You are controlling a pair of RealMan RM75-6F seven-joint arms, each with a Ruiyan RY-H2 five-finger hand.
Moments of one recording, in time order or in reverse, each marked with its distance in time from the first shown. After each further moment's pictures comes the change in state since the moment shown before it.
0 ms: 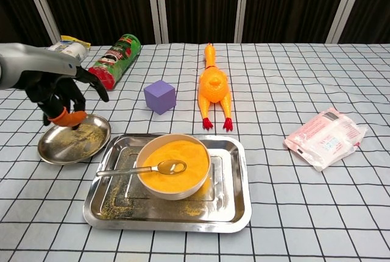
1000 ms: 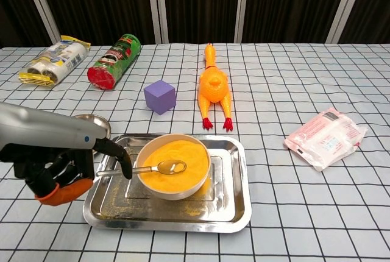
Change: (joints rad) left arm -0.108 0.131 0.221 -0.099 0.102 -0.369 -0.011; right arm 0.000 0.000 0.001 0.003 0.002 0.001 -0.001
